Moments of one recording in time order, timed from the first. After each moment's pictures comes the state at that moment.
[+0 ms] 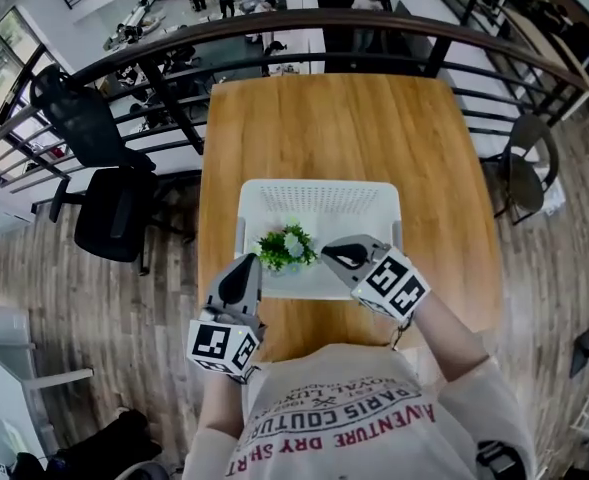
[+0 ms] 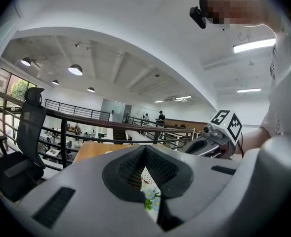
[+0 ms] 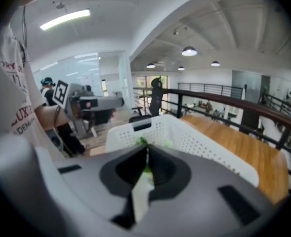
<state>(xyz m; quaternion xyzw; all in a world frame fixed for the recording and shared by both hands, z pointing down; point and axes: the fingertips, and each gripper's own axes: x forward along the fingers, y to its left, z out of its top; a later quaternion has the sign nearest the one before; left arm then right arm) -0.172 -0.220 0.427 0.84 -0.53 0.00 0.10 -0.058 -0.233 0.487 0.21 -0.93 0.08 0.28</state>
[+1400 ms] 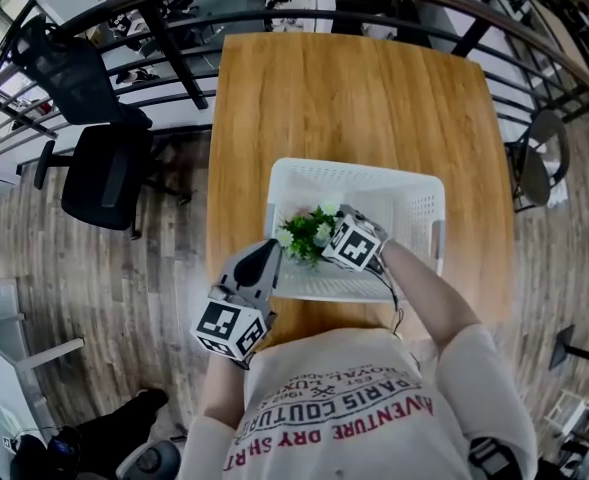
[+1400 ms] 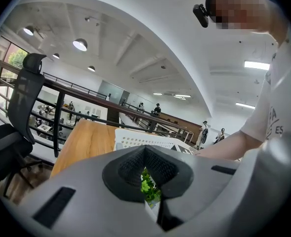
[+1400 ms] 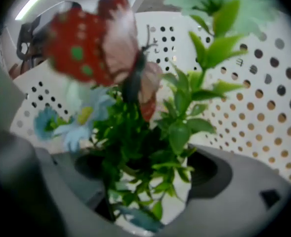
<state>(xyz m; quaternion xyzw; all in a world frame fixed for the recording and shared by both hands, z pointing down) -0.211 -0.257 0.495 0.86 -0.47 0.01 0.21 -0.134 -0.281 0.709 0.11 -0.85 0.14 0.49</state>
